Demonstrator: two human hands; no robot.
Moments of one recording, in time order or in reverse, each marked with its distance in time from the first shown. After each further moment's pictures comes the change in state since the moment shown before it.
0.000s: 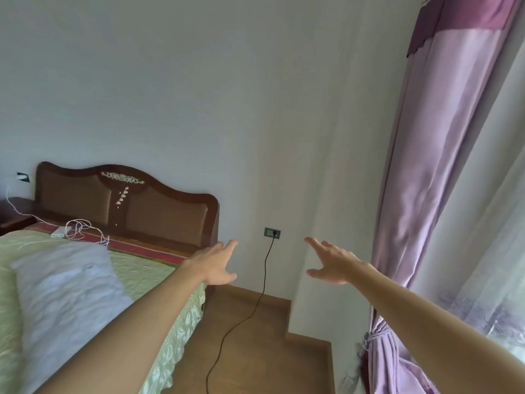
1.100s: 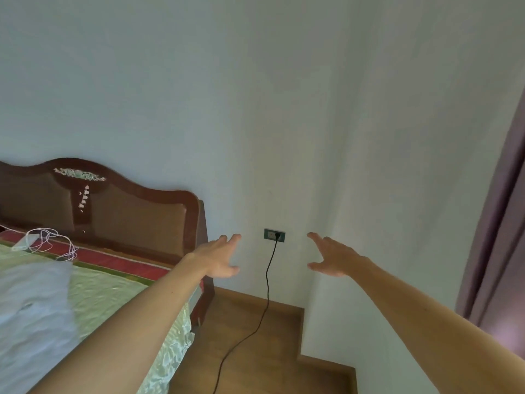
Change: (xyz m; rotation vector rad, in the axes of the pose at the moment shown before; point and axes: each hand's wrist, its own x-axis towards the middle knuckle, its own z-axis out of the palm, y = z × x) left_hand 0.414 -0.013 0.028 0.064 -0.156 -0.003; right_hand 0.369 0.191 0.094 0.214 -0.183 0.048
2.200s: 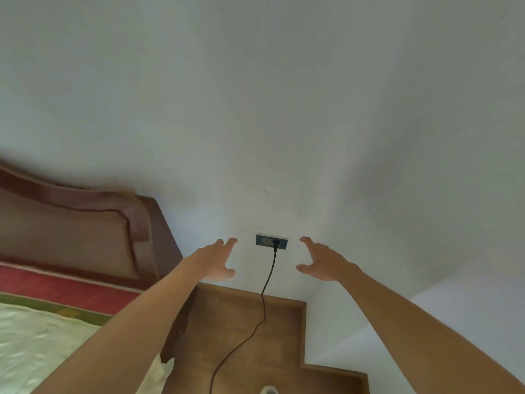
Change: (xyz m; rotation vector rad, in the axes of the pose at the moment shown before) left_hand 0.426 -0.128 0.070 -0.122 -0.269 0.040; right_hand 0.399 0.086 0.086 0.203 -0.250 0.155
